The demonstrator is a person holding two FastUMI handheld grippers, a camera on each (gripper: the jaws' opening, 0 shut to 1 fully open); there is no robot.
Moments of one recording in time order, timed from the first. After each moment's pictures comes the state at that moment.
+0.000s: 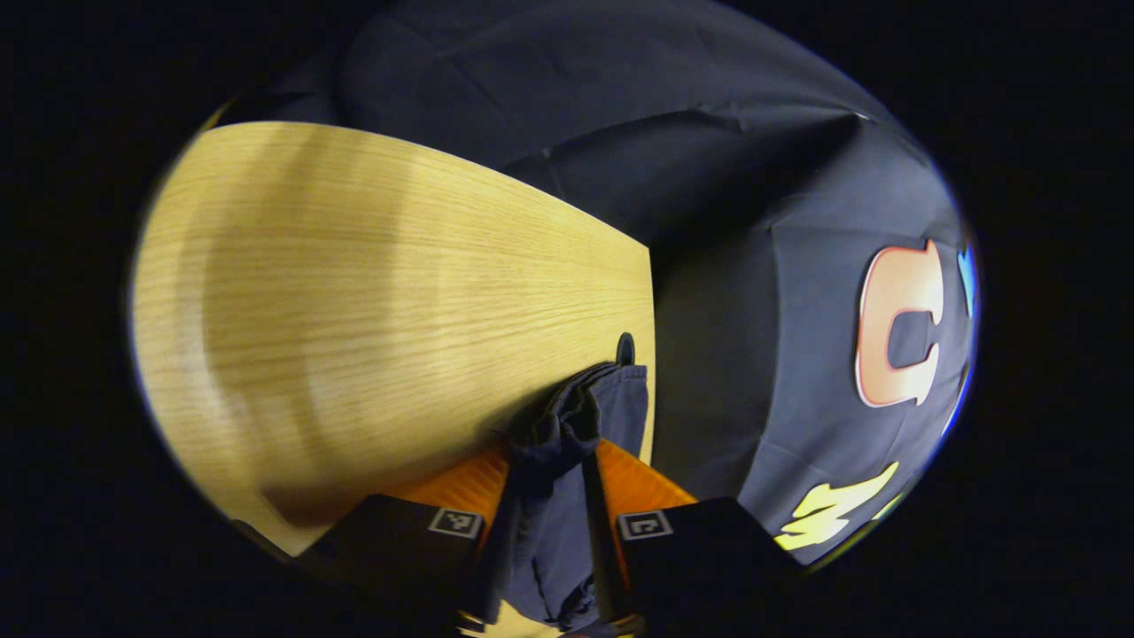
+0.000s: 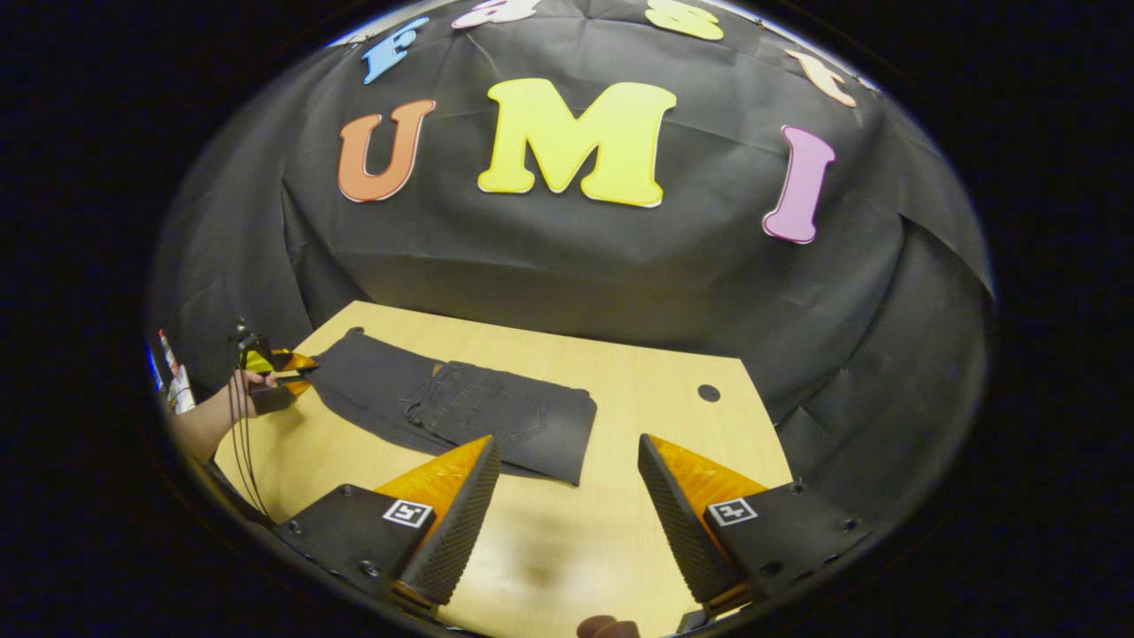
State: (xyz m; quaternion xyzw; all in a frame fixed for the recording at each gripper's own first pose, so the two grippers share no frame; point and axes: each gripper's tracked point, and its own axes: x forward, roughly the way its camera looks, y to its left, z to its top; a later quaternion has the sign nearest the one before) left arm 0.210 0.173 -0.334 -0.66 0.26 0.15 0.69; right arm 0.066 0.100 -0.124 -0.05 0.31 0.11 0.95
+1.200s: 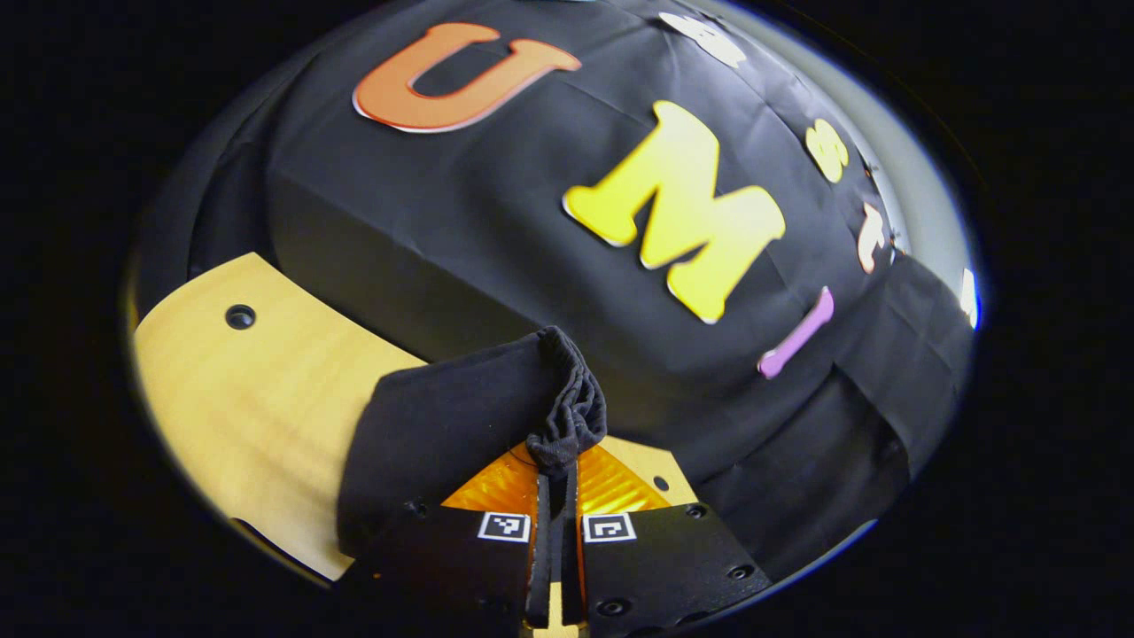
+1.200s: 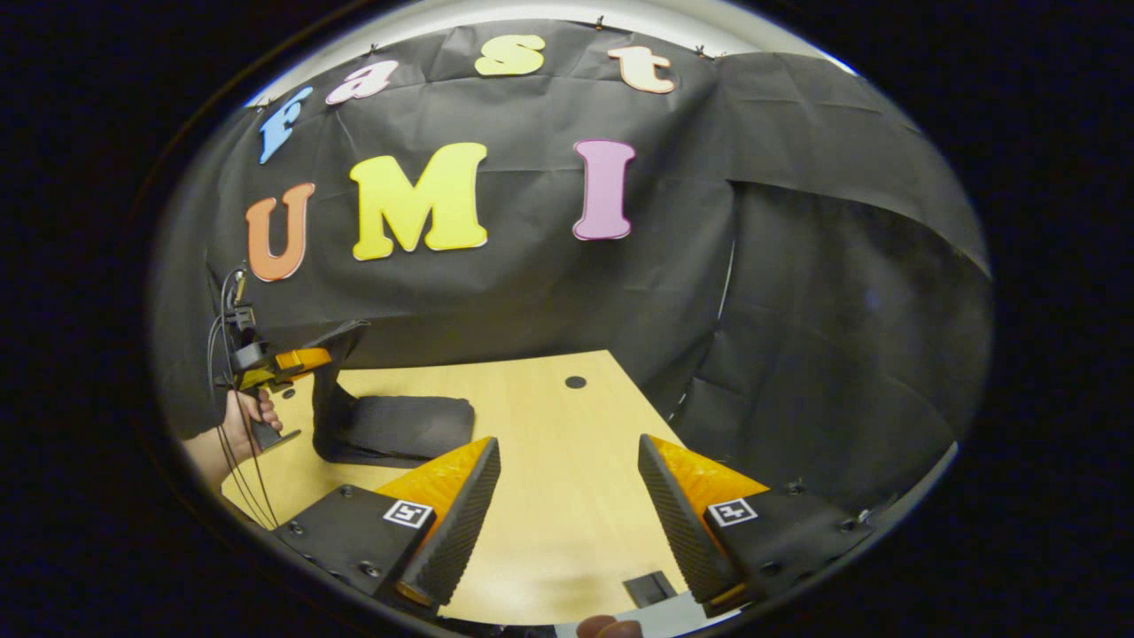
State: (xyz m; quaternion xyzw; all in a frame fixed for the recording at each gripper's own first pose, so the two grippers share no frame) left arm 0.209 -0.198 -0.124 -0.29 0.21 -0.19 0.91; right arm -0.041 -0.099 -0.085 0.05 0.24 -0.06 0.97
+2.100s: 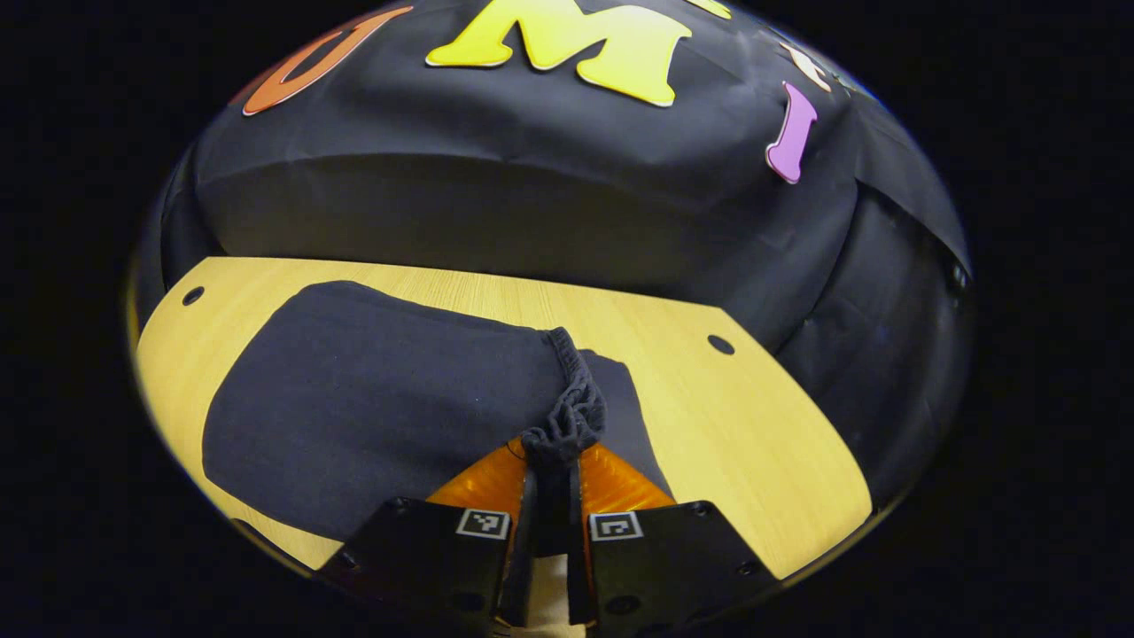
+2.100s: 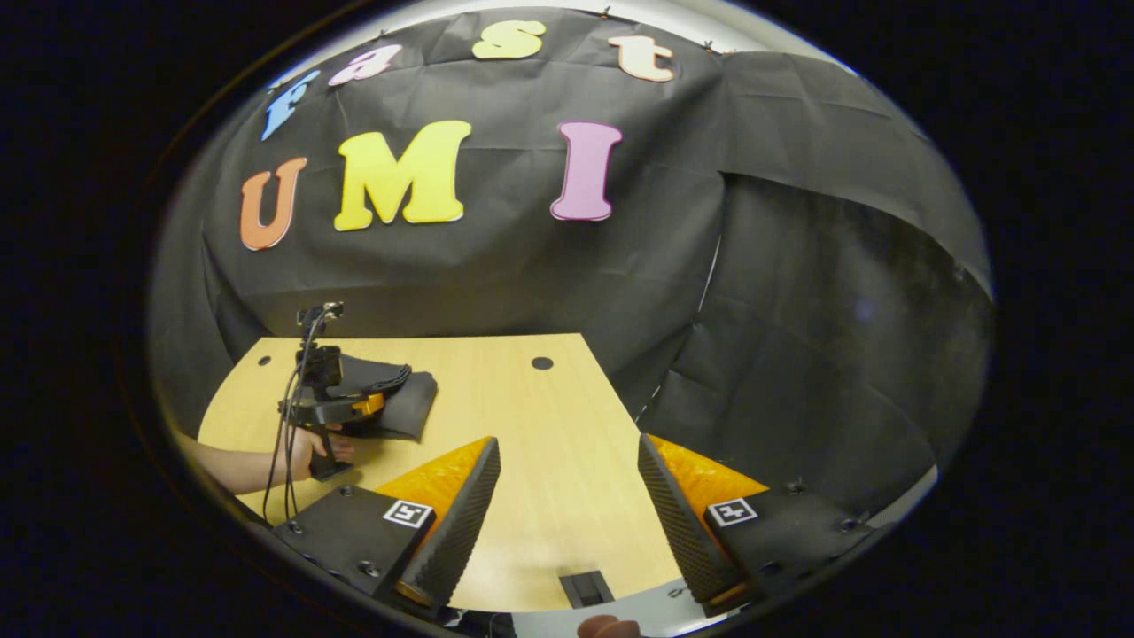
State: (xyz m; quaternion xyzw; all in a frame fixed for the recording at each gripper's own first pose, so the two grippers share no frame) left arm 0.180 -0.335 -0.275 -0.09 0.30 -0.18 0.93; right arm -0.043 -0.141 -0.106 0.00 0.27 -0.06 0.96
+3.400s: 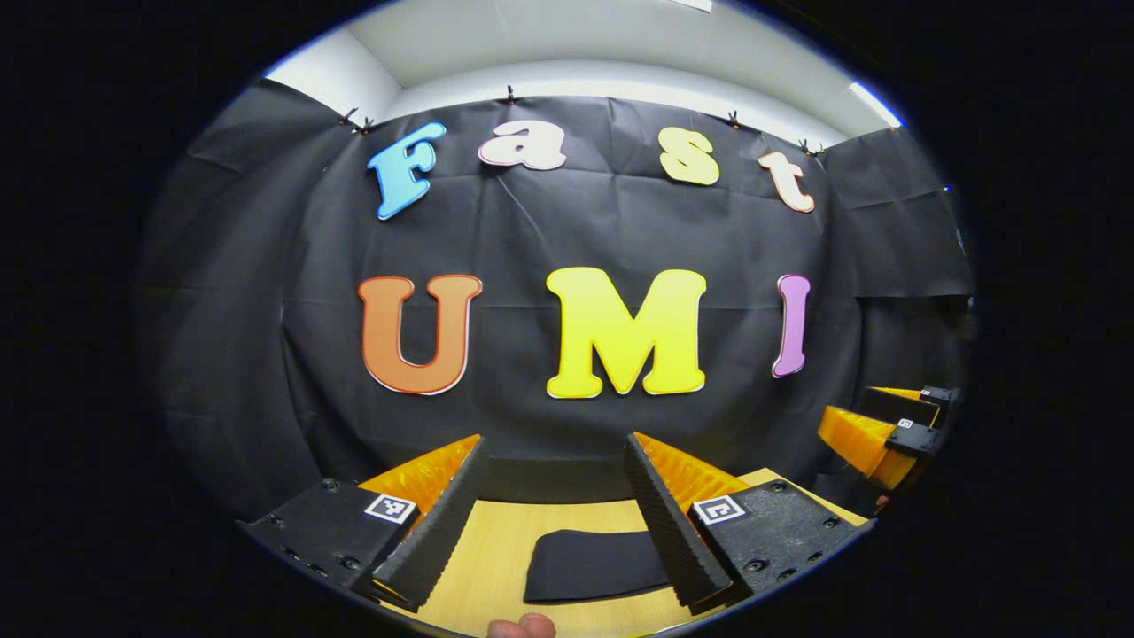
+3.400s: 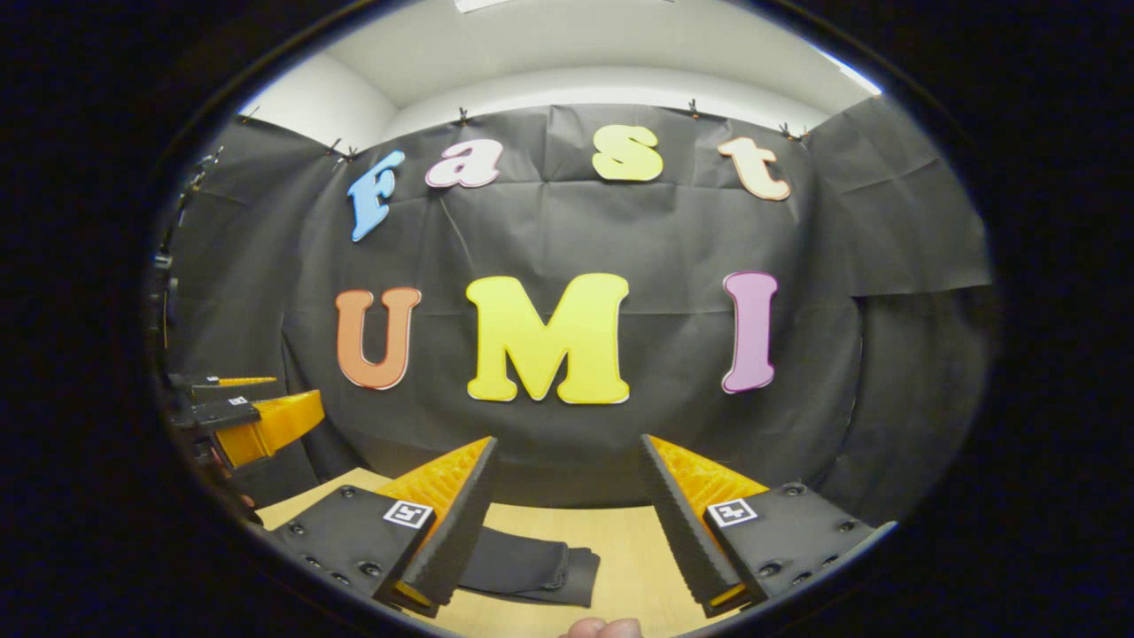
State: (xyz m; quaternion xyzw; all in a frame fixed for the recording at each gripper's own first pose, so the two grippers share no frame) left arm 0.083 -0.112 0.124 -0.03 -0.01 -0.03 1.00; right arm 0.087 0.105 0.045 0.05 0.00 0.10 0.99
